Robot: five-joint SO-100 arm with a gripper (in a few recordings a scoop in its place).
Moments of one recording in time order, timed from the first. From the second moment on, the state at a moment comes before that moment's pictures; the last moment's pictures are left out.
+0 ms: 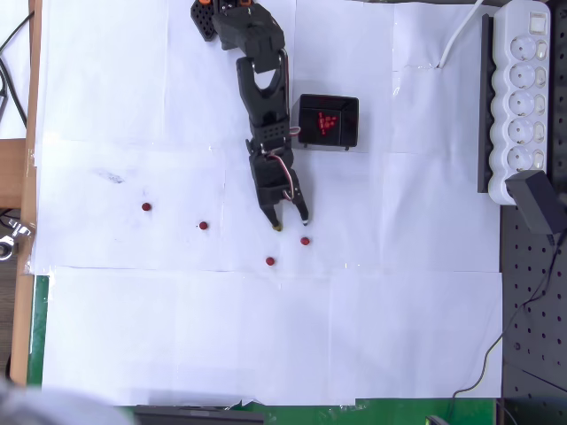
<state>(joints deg) -20.6 125.4 83.3 -15.0 -97.6</state>
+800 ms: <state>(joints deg) -20.8 132.5 93.5 -13.4 -97.6</state>
